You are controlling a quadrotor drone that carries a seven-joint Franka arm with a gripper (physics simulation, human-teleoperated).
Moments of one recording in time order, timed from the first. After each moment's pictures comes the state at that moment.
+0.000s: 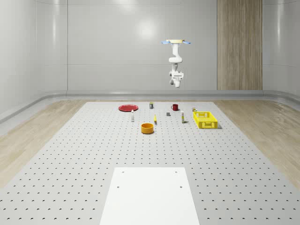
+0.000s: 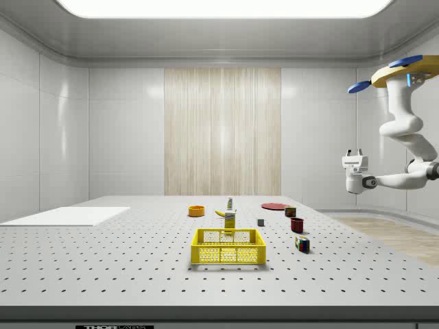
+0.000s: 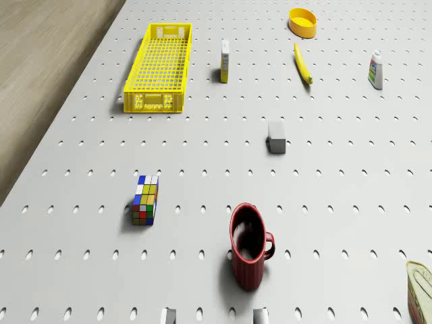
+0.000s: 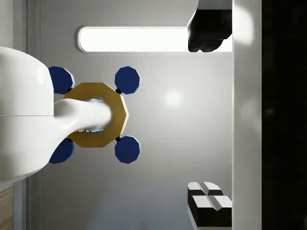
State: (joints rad) arm 0.00 -0.79 0.00 -2.34 0.00 1.55 0.79
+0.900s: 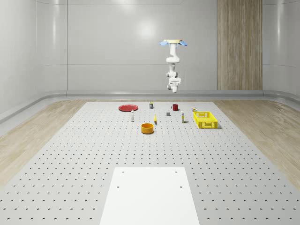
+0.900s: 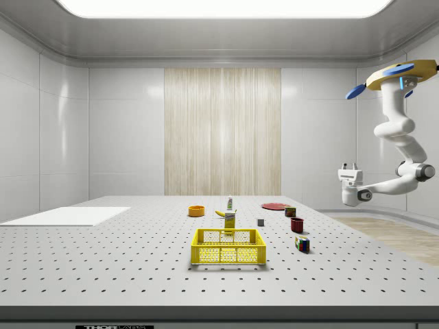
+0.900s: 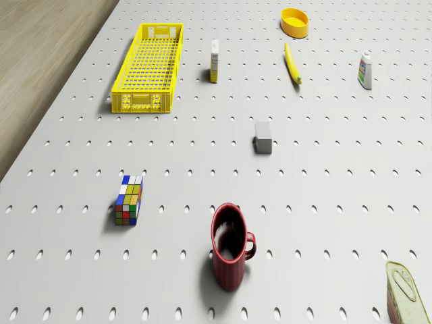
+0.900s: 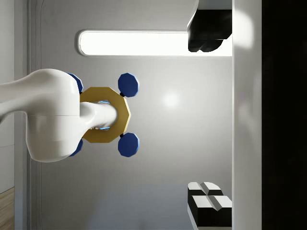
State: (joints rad) arm -0.01 -0.71 0.00 -2.06 0.00 1.37 0.78
